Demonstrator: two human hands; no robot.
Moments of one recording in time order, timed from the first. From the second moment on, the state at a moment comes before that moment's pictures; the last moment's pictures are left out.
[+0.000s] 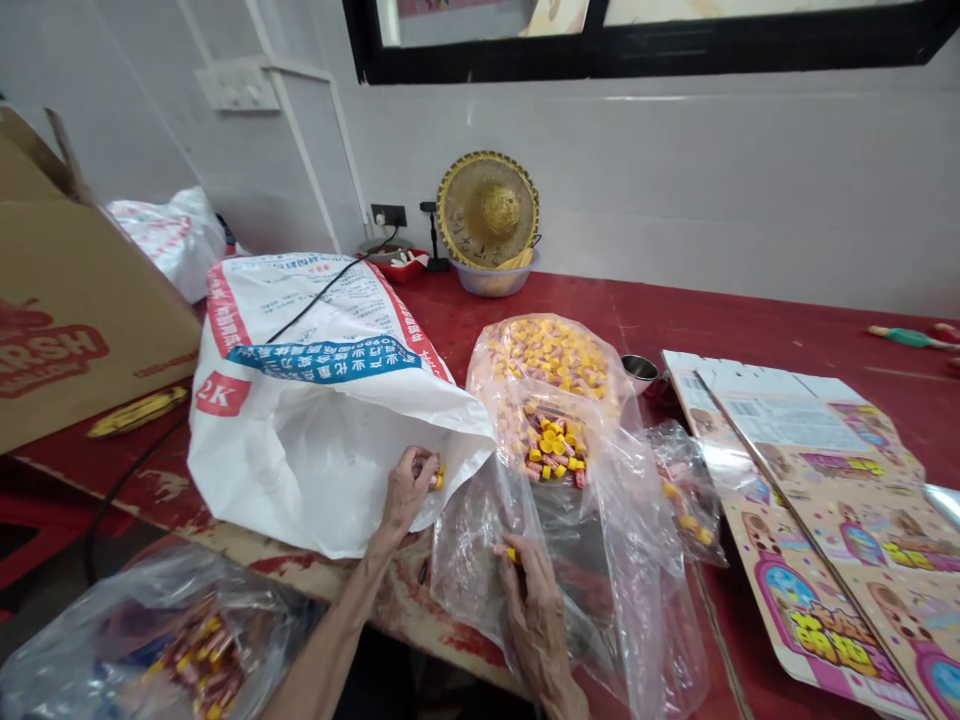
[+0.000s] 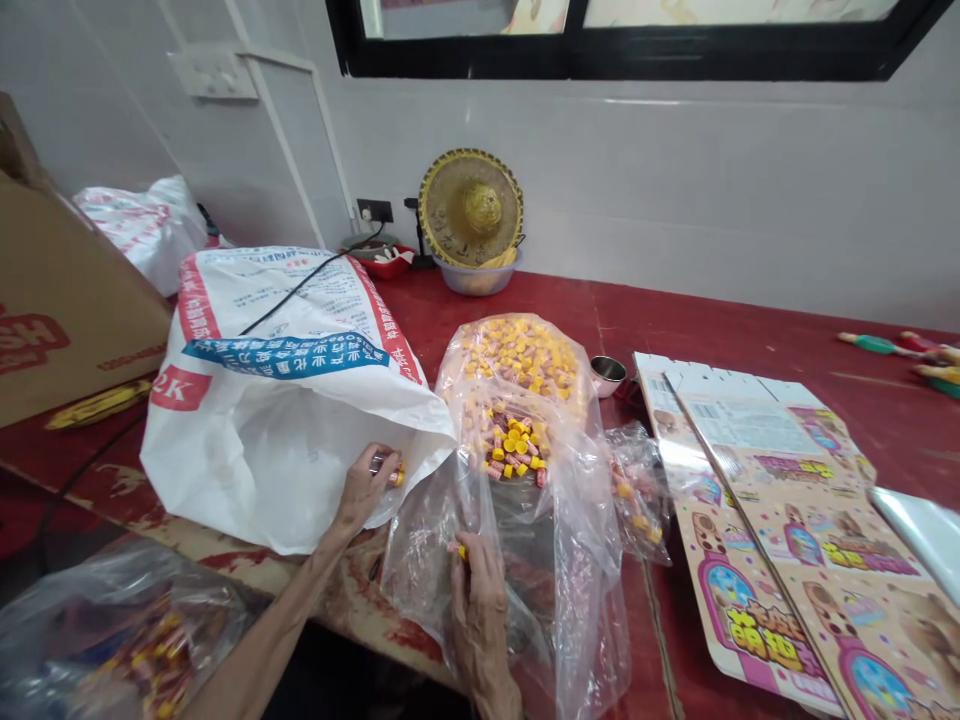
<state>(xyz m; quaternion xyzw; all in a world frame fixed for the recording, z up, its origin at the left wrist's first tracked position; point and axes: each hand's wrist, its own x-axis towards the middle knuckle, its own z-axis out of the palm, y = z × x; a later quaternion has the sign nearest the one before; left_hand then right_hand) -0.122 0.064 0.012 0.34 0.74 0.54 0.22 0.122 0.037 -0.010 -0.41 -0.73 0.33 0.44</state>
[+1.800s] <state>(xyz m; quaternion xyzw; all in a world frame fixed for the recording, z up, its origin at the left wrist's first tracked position) -0.115 0.059 0.002 0.34 0.74 0.55 0.18 0.124 0.044 -0.016 -0.38 -0.74 0.32 0.45</state>
